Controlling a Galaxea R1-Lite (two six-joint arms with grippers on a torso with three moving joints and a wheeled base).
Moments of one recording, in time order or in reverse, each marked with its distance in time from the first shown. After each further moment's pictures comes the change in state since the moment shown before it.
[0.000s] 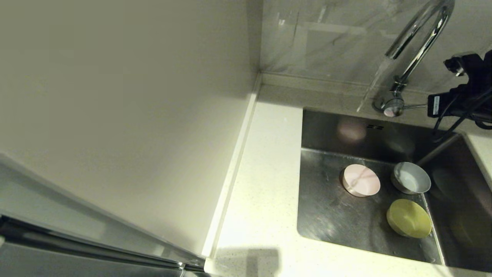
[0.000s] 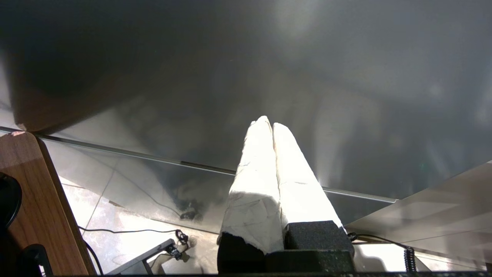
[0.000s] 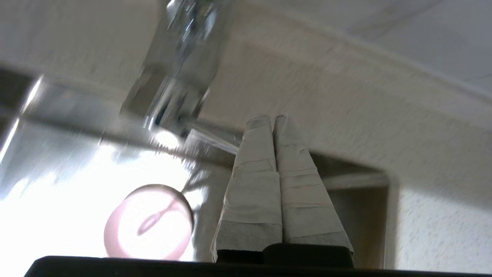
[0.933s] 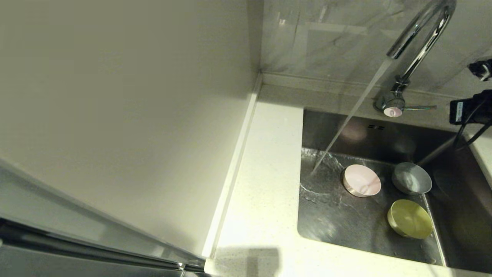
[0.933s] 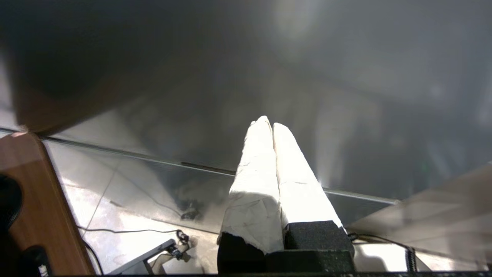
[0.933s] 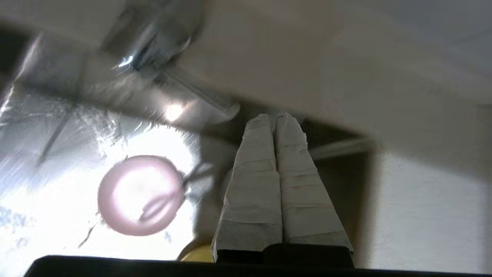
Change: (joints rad) left arm 0.000 0.000 0.000 0.000 0.000 0.000; right arm -0.097 -0.110 0.131 -0.072 0.066 -0.002
